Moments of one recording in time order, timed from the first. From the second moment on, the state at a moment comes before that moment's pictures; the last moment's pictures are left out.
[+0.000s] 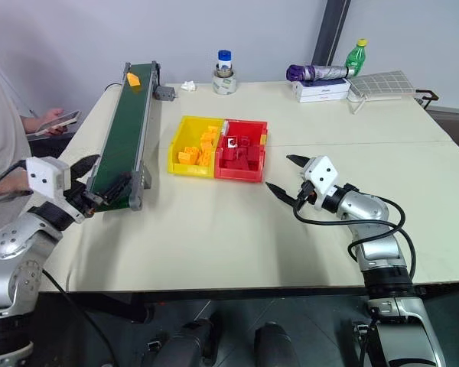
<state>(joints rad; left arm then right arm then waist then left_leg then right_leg) -0.11 0.48 0.37 -0.35 -0.41 0.30 -0.42 -0.45 -0.55 -0.04 0.22 0.21 -0.09 0.83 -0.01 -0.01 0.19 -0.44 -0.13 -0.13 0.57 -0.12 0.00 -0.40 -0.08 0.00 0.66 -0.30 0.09</state>
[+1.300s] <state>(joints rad) -0.05 0.28 0.33 -0.41 -0.23 0.34 -0.11 -0.46 -0.55 -0.04 0.19 0.29 -0.01 0.91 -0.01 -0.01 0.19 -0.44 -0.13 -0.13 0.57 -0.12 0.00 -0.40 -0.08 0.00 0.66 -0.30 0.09</state>
